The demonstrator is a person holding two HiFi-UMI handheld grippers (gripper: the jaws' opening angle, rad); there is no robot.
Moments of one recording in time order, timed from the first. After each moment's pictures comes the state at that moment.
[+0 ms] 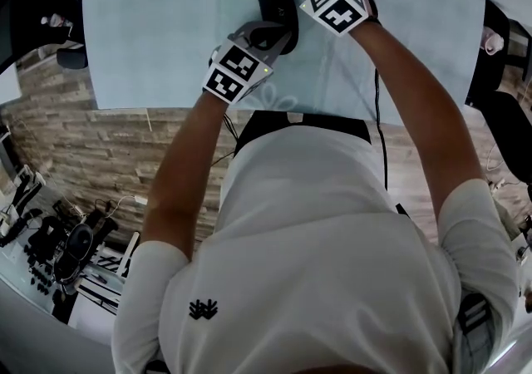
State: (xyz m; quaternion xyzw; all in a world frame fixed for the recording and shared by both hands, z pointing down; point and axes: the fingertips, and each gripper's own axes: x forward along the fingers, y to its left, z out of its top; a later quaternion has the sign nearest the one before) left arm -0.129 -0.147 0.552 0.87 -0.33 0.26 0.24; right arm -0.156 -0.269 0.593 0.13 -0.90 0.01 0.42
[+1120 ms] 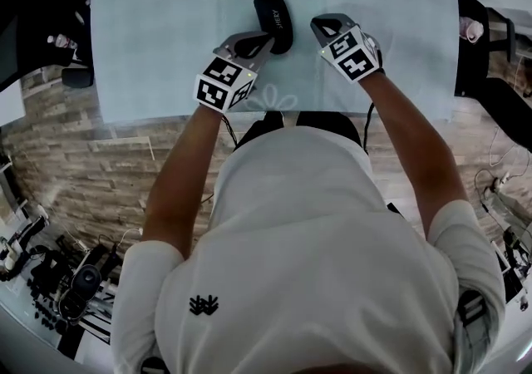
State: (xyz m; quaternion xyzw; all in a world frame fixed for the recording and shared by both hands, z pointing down) left arm -0.159 -0.120 0.523 0.87 -0.38 0.21 0.23; right arm -0.077 -0.176 0.569 0.20 -0.88 0.07 0.41
